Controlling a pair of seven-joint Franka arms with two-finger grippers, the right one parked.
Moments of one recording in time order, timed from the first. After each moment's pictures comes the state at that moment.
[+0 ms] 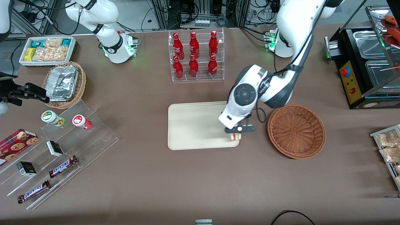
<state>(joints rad) -0.49 0.52 -0.15 -1.62 0.01 2.00 -0.64</state>
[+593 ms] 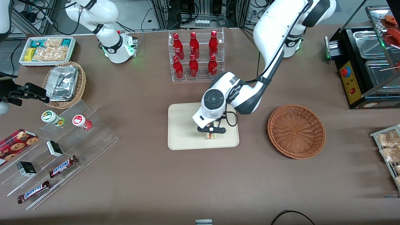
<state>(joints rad) -0.60 0.73 -0.17 -1.40 -0.02 2.00 -0.64</state>
